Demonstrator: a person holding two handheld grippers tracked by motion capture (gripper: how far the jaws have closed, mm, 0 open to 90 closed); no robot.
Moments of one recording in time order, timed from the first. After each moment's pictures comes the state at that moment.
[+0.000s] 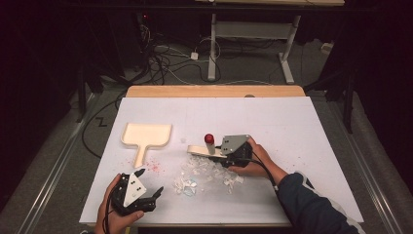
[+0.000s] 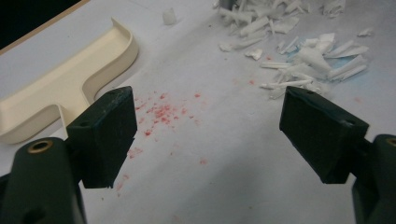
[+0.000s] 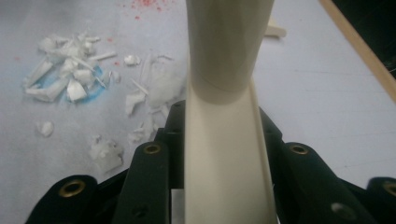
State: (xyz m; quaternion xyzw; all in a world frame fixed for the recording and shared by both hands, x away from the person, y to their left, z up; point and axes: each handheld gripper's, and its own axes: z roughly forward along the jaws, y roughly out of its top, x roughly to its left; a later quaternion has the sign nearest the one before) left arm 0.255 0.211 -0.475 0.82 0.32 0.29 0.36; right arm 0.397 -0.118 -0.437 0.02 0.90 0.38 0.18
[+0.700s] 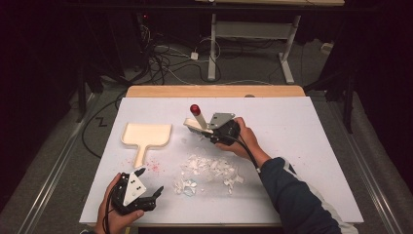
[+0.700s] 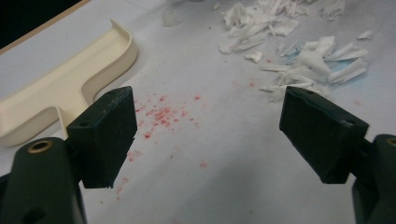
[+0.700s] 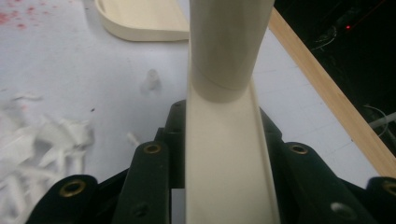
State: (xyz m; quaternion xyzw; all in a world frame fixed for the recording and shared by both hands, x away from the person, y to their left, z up) left arm 0.257 0.211 -0.475 0.82 0.32 0.29 0.37; right arm 0.459 -0.079 -0.433 0.11 0.89 0.36 0.25
